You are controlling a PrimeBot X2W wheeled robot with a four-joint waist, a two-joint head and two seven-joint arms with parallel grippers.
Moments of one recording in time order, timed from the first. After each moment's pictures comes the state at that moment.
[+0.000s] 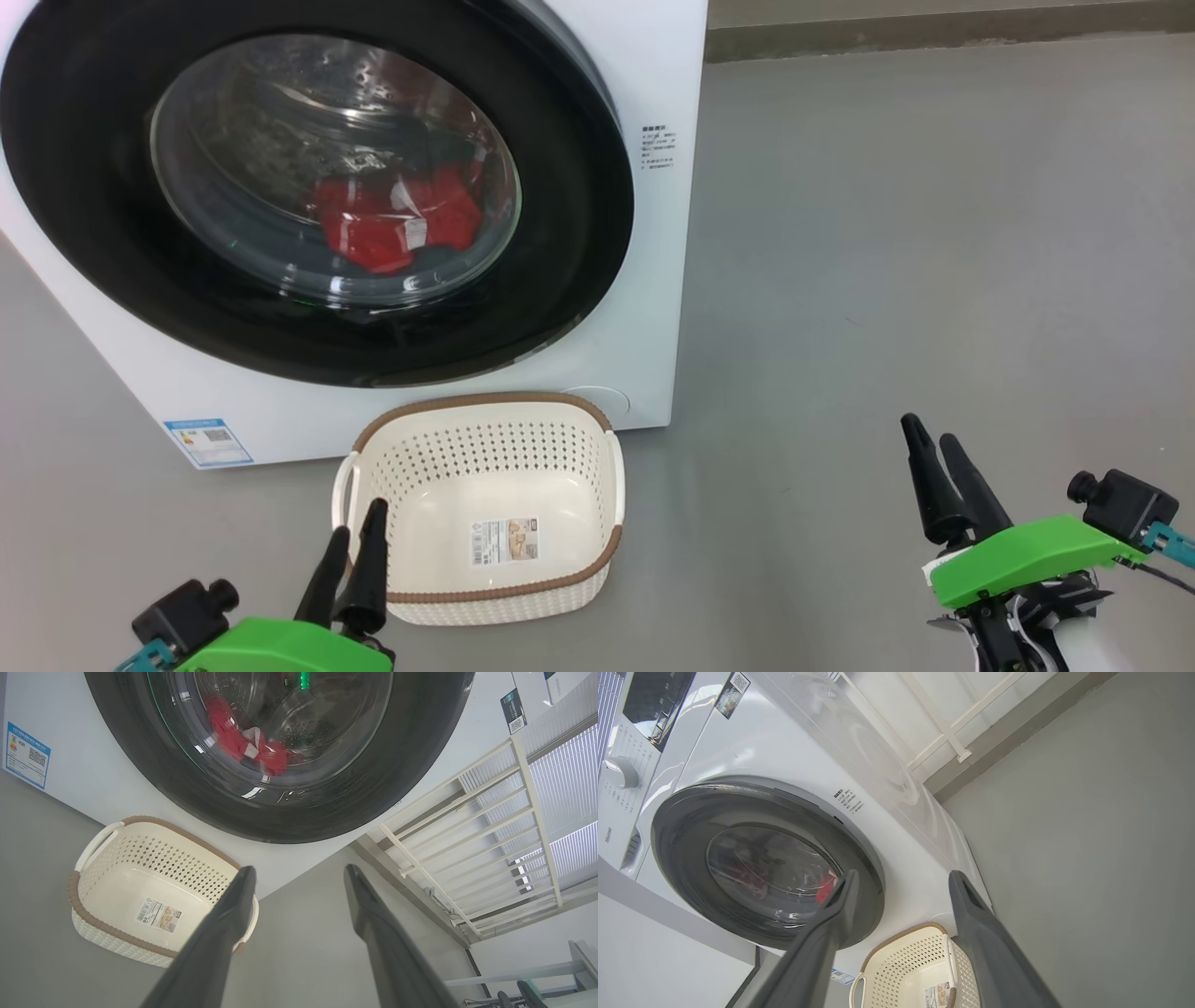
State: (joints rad) left arm -0.11 0.02 -0.06 0.32 -0.92 -0.06 -0.06; right arm -0.13 -0.03 -0.01 0.35 0.91 0.13 -0.06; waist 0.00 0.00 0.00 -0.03
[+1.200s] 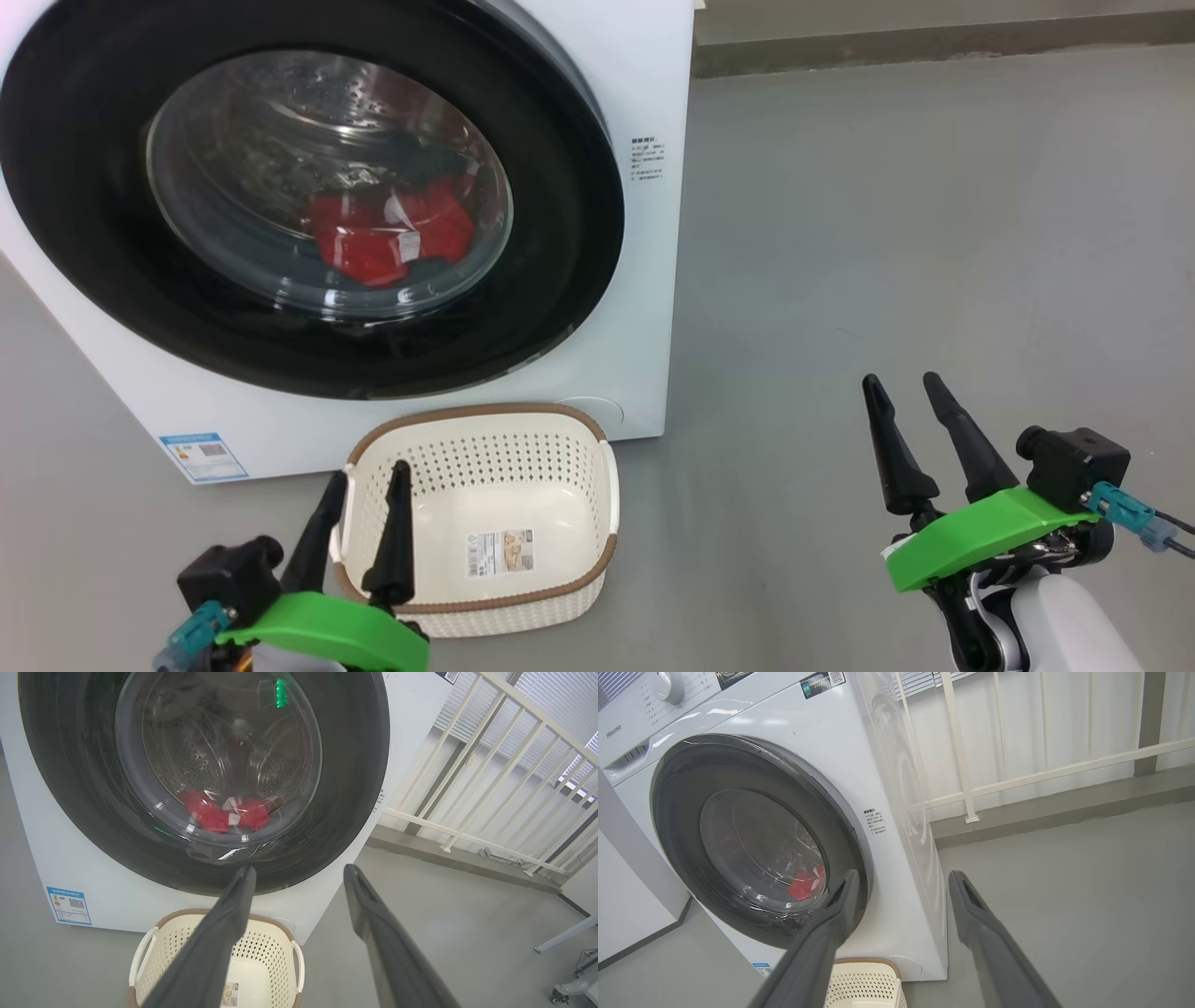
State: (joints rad) left arm -0.15 0.03 -0.10 0.30 -0.50 -0.03 -0.16; right arm -0.19 -0.04 0.04 0.33 0.50 0.13 -0.17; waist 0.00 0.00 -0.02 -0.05
